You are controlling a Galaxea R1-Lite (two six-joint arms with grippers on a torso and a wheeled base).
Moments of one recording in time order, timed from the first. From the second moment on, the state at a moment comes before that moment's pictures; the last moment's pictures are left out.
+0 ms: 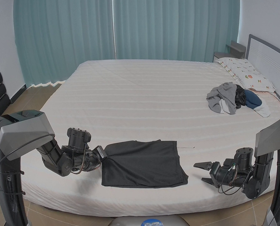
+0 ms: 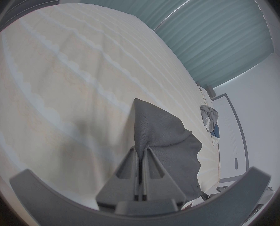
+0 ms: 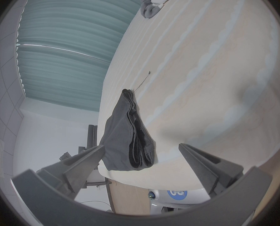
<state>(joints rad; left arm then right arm) -0.28 2.28 -0.81 -0.75 -0.17 -0.84 0.23 2.31 -0.22 -1.54 0.40 1.01</state>
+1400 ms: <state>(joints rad) -0.30 2.34 -0.92 -0.75 -0.15 -0.84 0.23 2.31 -0.22 -1.54 0.40 1.01</state>
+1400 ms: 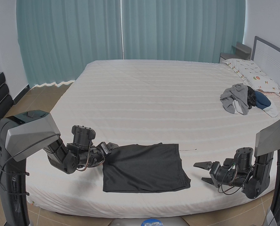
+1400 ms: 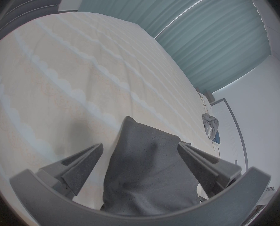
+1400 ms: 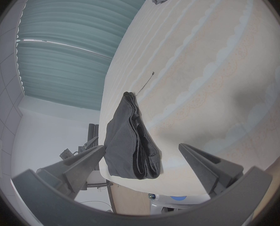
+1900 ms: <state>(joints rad) -0.29 2.39 -1.00 -0.76 -0.01 -0.90 0.23 2.31 -0.22 -1.54 0.40 1.01</state>
